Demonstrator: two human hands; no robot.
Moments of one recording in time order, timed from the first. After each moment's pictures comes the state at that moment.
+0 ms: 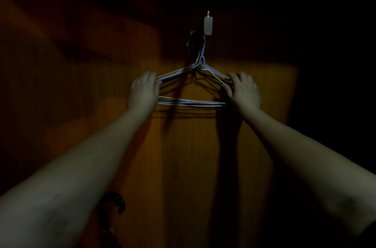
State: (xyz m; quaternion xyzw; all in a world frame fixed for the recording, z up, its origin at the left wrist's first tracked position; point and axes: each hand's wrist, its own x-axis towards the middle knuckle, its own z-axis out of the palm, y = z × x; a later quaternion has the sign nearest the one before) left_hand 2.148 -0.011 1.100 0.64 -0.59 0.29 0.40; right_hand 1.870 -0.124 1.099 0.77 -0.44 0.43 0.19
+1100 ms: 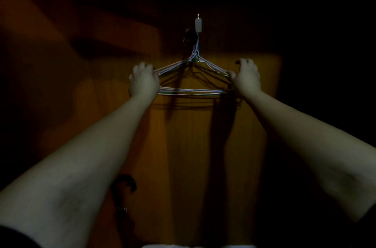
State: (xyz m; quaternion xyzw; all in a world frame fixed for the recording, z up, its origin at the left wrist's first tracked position) left_hand 2.114 0.059 1.118 0.70 -0.53 0.27 0.40; right_hand 1.843 -0.049 1.121 0.71 -0.50 0.49 0.02
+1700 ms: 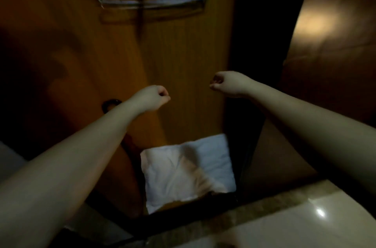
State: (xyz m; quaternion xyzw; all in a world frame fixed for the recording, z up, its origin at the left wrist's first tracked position) left_hand 2.015 0.269 0.934 0.68 -0.72 -0.13 0.09; right_hand 1.762 0.227 0.943 0.80 -0.57 0.13 -0.14
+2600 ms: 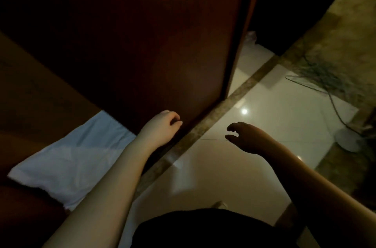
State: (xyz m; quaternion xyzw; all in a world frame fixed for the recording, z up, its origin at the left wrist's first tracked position) left_hand 1.477 0.295 0.726 0.50 -0.82 -0.29 -0.03; right_hand 1.237 0.414 0.690 0.57 -0.75 -0.03 -0.33
